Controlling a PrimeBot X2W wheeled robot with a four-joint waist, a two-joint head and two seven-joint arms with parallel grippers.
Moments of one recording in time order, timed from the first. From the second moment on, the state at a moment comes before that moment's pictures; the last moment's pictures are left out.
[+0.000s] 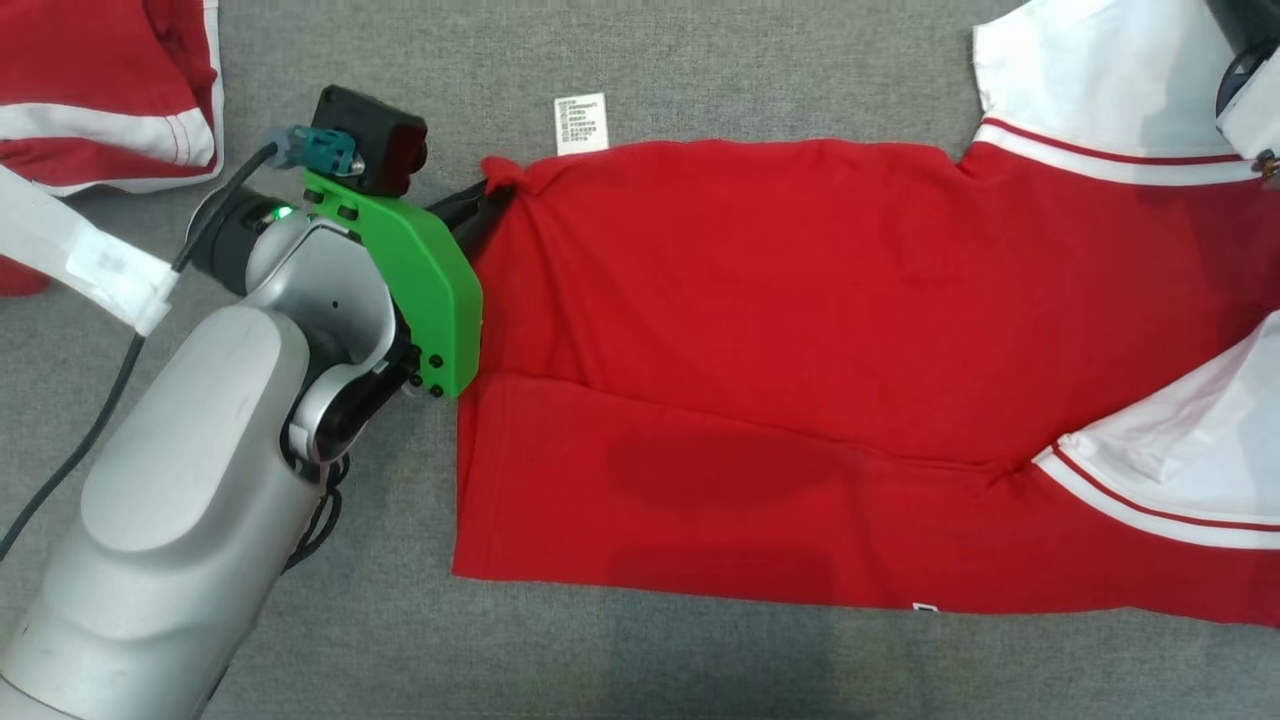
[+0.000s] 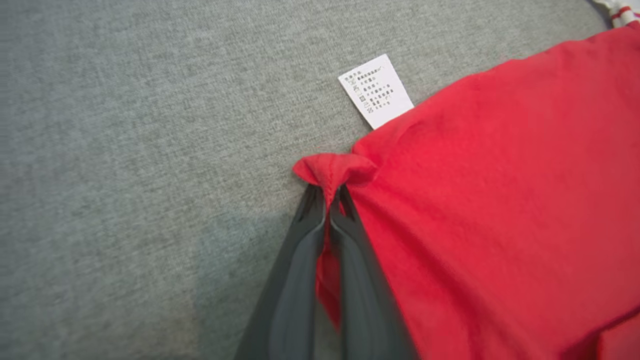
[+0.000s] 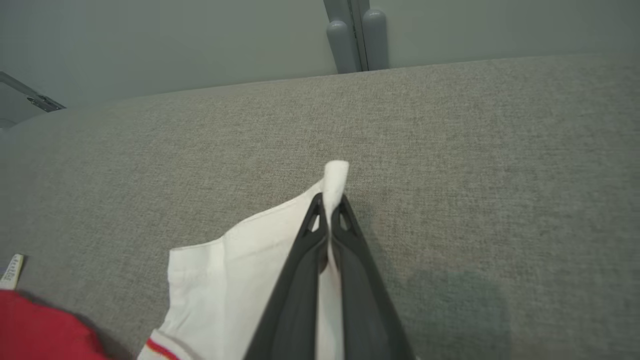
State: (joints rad) left arm -0.75 0.26 -0.61 0.17 -0.67 -0.04 0.45; right arm -0.82 -0.60 0.43 0.34 0.88 0.00 0.30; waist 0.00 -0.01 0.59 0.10
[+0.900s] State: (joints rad) left arm -0.51 0.33 -0.57 0.25 -0.74 -0.05 0.34; right arm -0.44 -0.56 0.38 0.21 1.02 0.07 0.11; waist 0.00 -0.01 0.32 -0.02
